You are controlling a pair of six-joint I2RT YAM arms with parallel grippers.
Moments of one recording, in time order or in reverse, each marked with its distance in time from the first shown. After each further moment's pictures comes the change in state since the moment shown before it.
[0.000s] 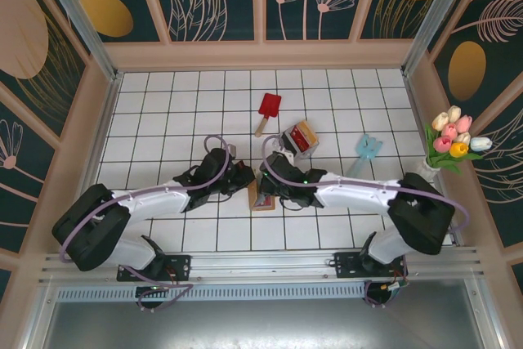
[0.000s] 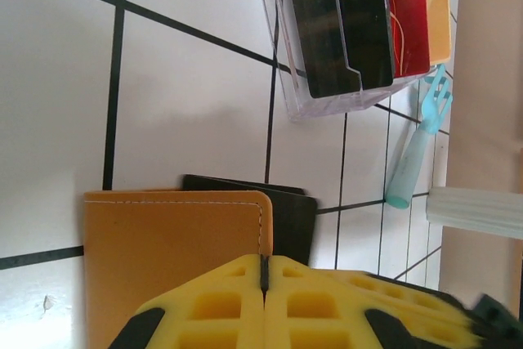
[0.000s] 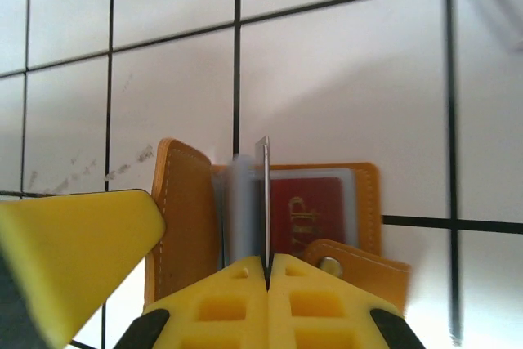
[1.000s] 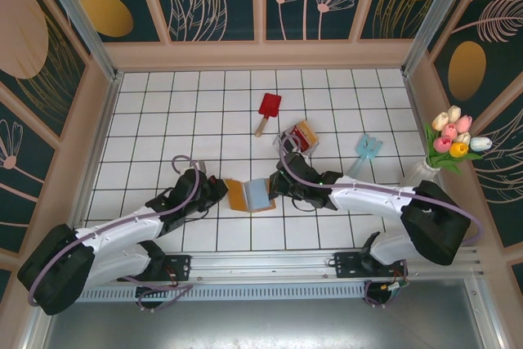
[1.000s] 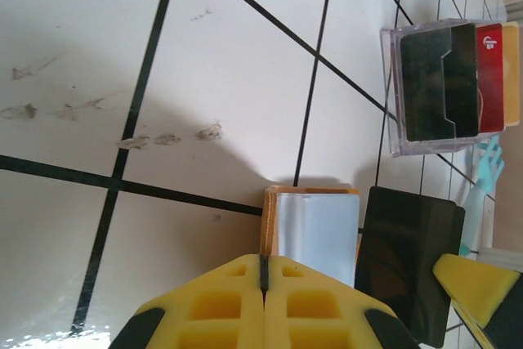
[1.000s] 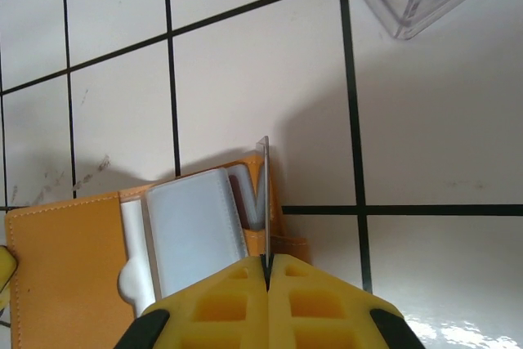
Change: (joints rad) left arm 0.053 -0.343 -0.276 -0.090 -0.158 -0.040; right arm -0.084 -0.078 -0.113 0.039 -0.084 0.013
